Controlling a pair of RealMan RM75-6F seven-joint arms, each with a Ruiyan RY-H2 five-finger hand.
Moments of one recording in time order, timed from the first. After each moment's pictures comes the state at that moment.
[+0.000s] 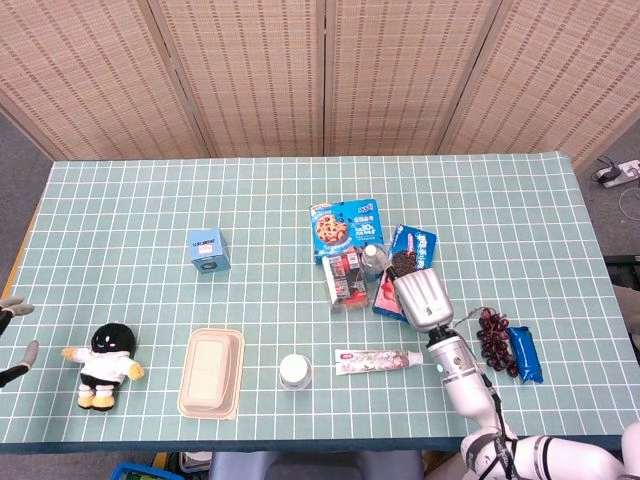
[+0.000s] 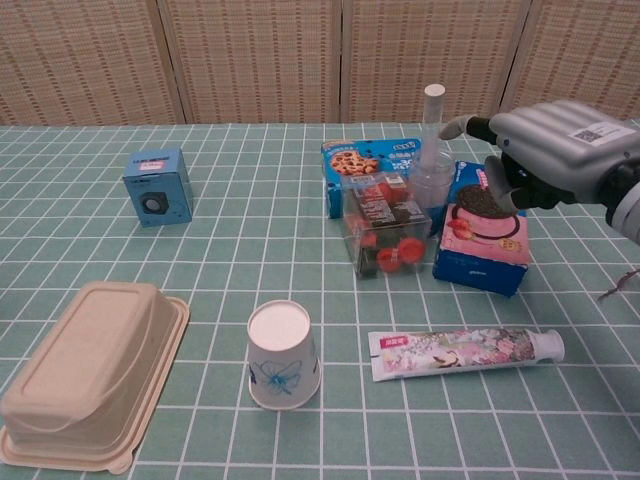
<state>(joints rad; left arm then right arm) -0.08 -1.04 -0.10 -1.63 1.39 1.49 -0.01 0.54 -1.58 0.19 -1.59 -1.25 1.21 -0.69</state>
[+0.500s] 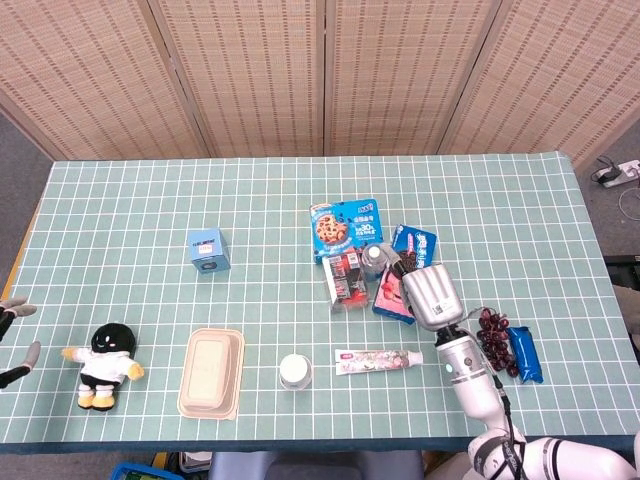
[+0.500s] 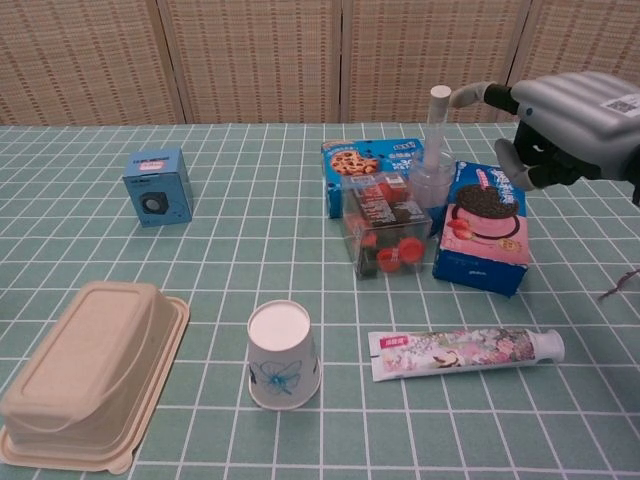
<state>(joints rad) -0.07 -1.04 -0.09 -1.63 1.40 1.49 -0.02 0.52 -1.54 0.19 -1.63 -1.30 1.28 -0.60</state>
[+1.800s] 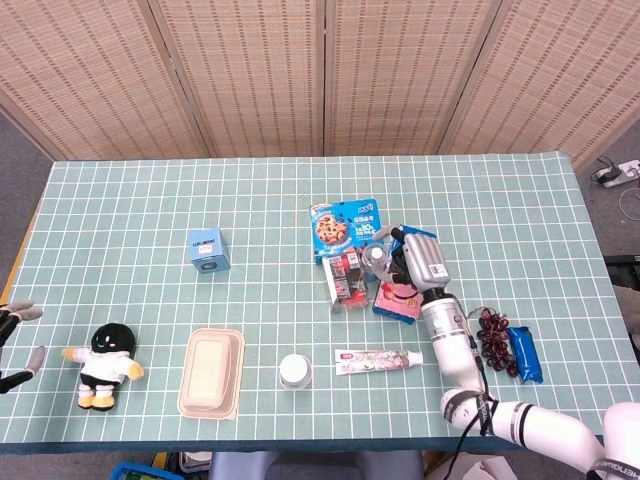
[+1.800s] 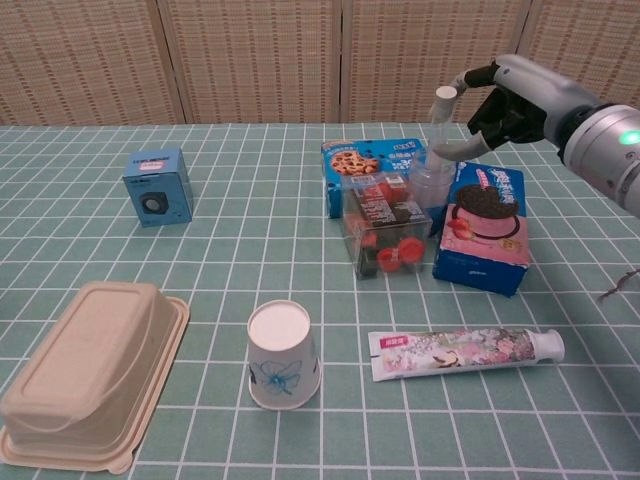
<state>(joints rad) -0.07 -1.00 -0.07 -1.65 1.45 1.49 -0.08 0.65 -1.65 0.38 -1.44 -1.06 1.09 -0.12</state>
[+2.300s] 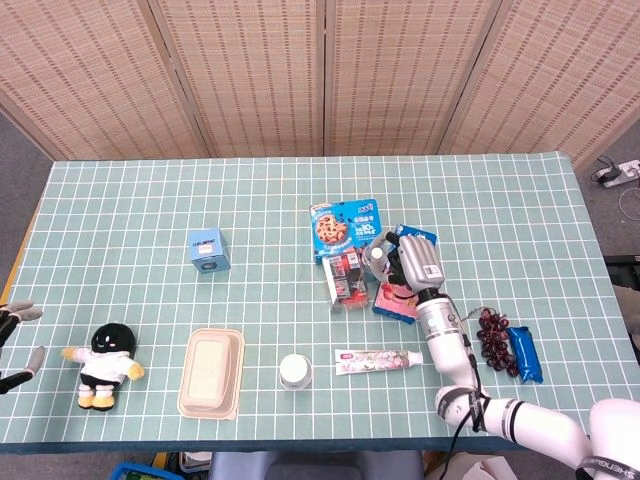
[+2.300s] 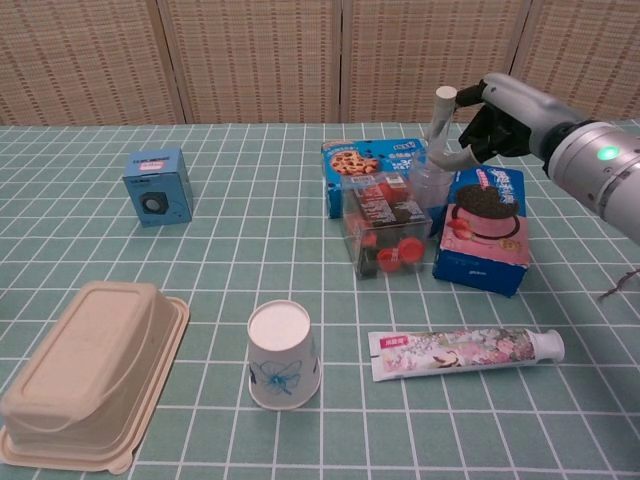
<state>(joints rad) -0.07 -1.00 -0.07 -1.65 1.45 1.49 -0.09 0.67 -1.69 0.36 -1.37 -1.04 1.07 -0.10</state>
